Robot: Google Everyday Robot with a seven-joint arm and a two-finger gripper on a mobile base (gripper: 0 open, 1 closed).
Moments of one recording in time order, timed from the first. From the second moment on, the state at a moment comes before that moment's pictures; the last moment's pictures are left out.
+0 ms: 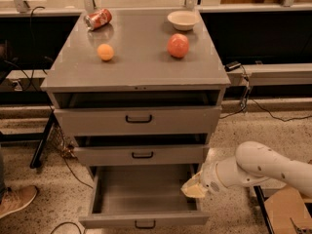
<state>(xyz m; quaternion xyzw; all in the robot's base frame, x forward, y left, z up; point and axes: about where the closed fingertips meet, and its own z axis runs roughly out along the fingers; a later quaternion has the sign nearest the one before) 0.442 -0.119 0.533 -0.44 0.83 0.29 0.20</state>
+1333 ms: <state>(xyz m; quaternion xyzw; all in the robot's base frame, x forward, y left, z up) 0.433 -0.128 0.380 -0.41 0.86 0.27 0.13</state>
